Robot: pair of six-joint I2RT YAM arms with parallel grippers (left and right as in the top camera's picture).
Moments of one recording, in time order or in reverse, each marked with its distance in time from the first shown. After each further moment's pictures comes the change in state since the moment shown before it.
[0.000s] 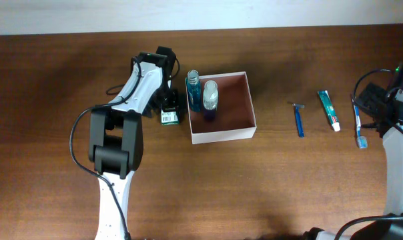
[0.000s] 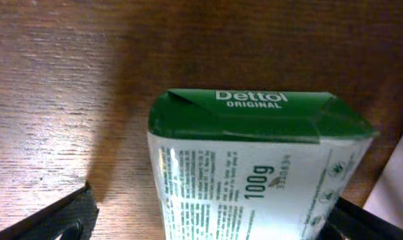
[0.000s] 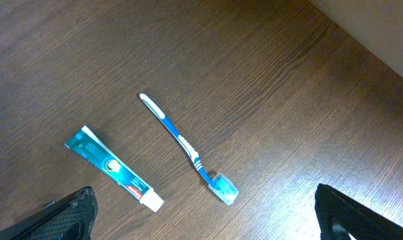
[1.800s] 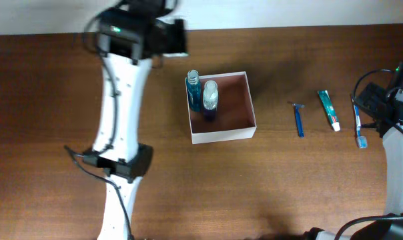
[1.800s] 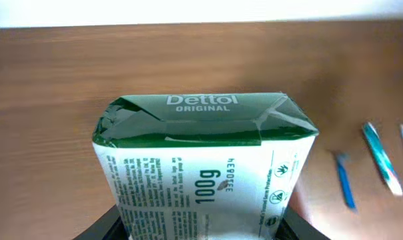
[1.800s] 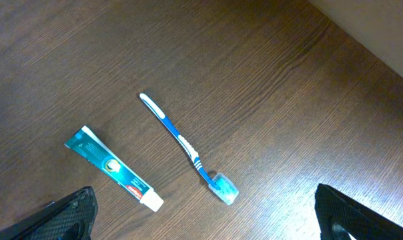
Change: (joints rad) left arm -0.097 -0.010 1.143 -0.423 -0.003 0.020; right arm 0.000 0.000 0.000 0.000 0.000 -0.001
